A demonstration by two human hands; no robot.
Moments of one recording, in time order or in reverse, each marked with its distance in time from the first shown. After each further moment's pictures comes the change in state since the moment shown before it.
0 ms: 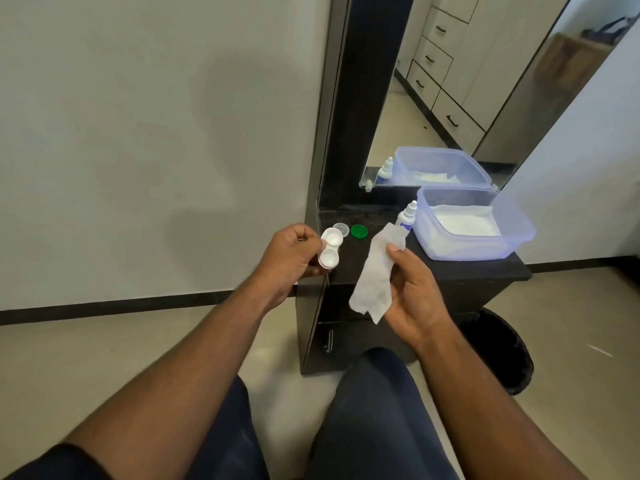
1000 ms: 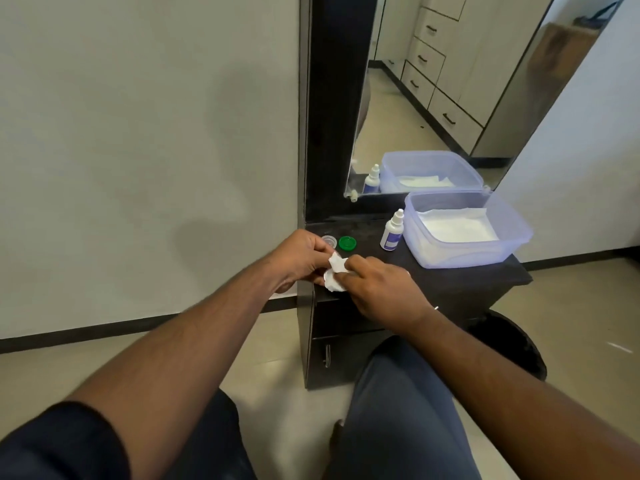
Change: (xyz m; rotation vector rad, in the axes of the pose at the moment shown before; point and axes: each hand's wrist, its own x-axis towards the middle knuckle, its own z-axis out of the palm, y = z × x) left_hand 0.048 0.019 0.027 0.378 -0.255 -0.158; right_hand 0.041 -0.019 -0.021 -2.208 -0.460 -0.987
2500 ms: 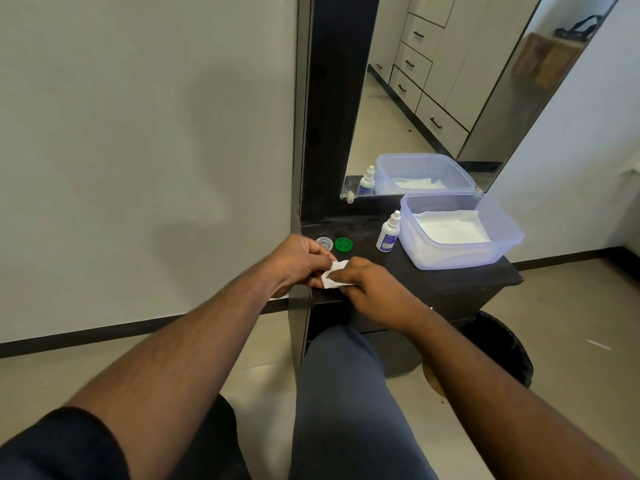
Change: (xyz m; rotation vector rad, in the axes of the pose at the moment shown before) left_hand 0.013 -0.013 -0.001 -0.066 0.003 -0.007; right_hand 0.015 -0.007 -0.009 0.547 -0.251 0.370
